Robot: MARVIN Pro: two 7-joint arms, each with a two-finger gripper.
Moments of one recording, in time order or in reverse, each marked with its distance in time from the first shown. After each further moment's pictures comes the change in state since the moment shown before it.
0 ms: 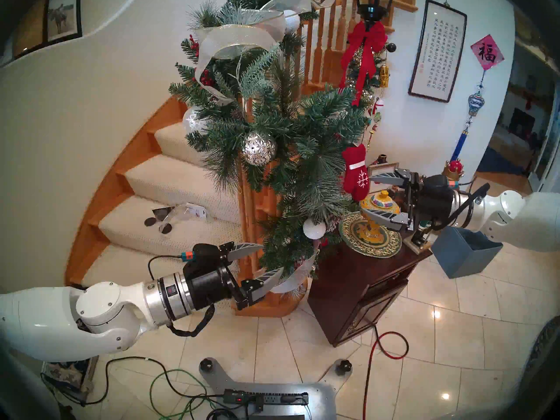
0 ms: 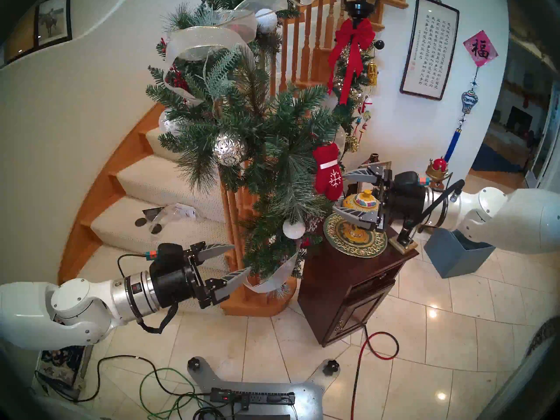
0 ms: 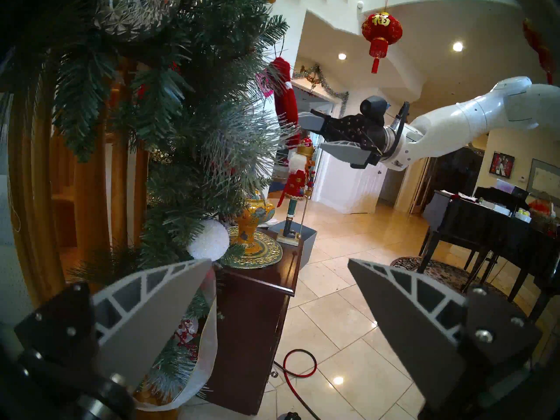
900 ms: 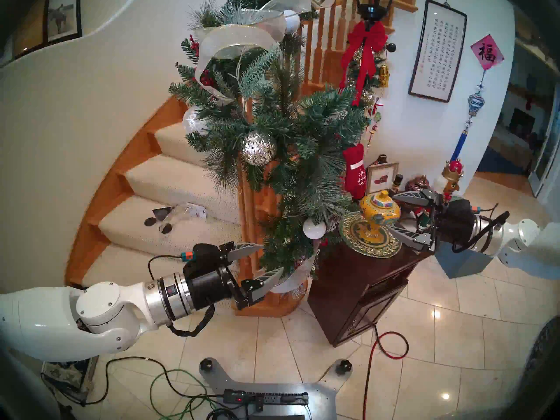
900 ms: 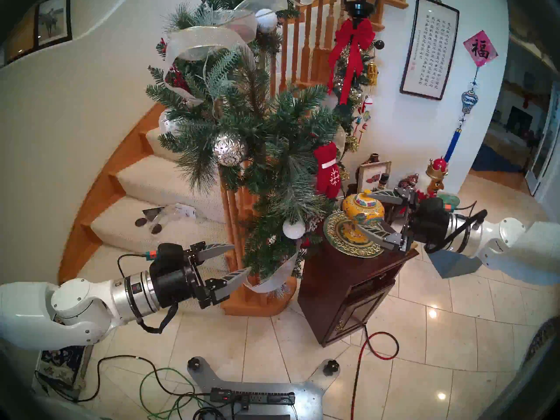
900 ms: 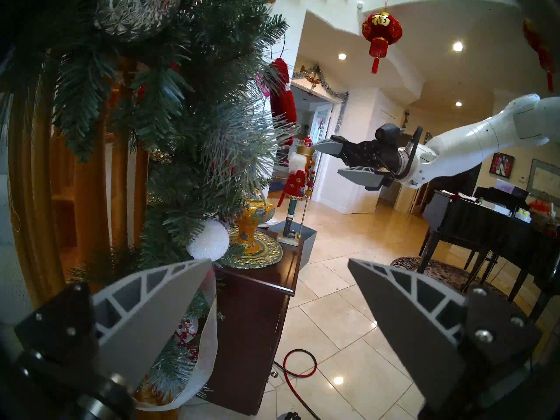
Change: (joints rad) left arm 0.000 0.000 0.000 0.000 0.000 0.000 0.000; right arm 0.256 0.152 -0.324 0.046 -0.023 -0.057 0.053
